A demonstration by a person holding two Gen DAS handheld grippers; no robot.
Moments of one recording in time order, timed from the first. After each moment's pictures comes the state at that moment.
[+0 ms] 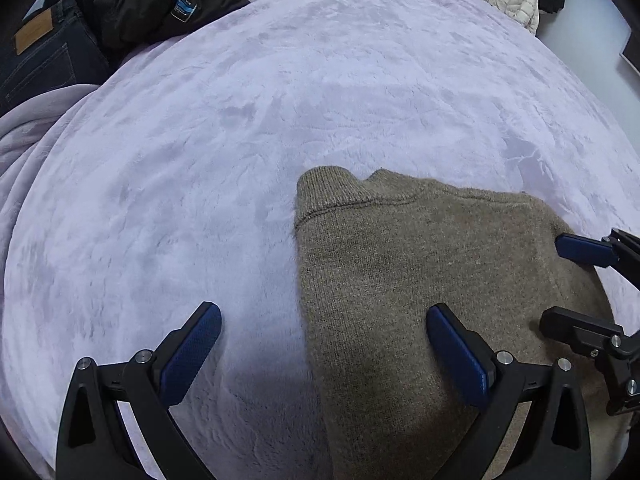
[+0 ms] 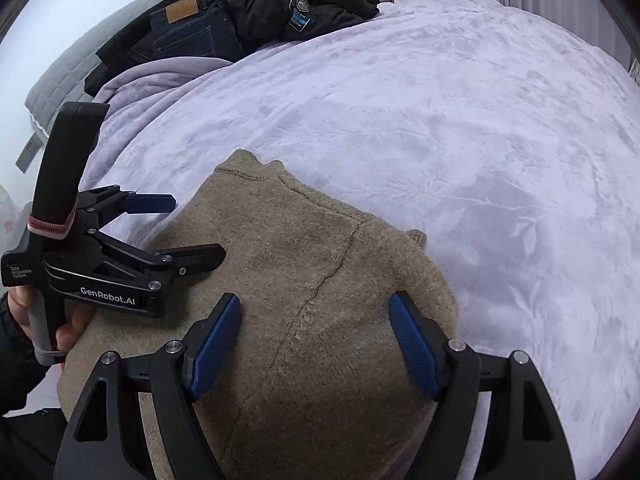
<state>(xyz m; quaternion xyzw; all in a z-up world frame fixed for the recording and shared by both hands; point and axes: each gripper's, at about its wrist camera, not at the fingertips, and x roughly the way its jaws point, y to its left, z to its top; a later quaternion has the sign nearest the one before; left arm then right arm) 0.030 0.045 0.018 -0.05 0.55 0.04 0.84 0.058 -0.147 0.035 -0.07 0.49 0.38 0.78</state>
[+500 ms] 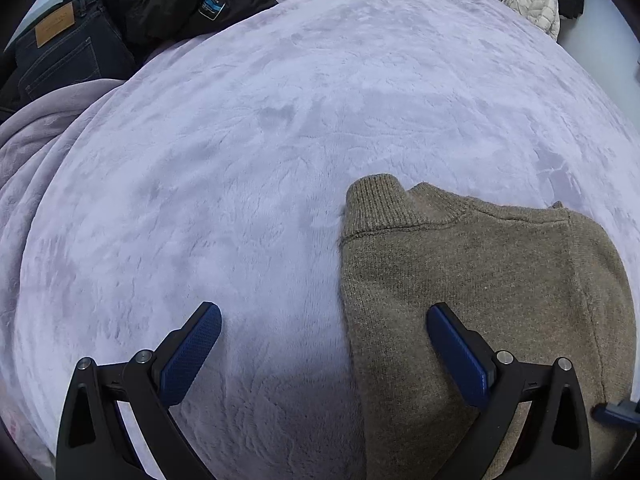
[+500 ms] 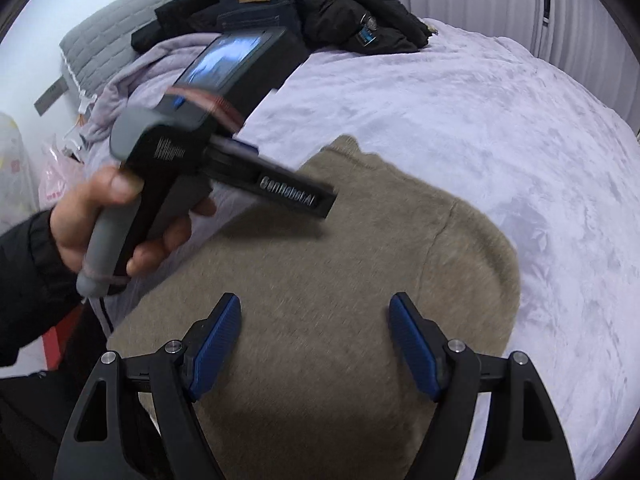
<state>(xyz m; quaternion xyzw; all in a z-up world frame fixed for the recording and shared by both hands) 0.034 0.058 0.012 -0.04 0.55 0.08 0.83 -0.066 -0.121 0.058 -0.18 0.44 0.40 0.78</state>
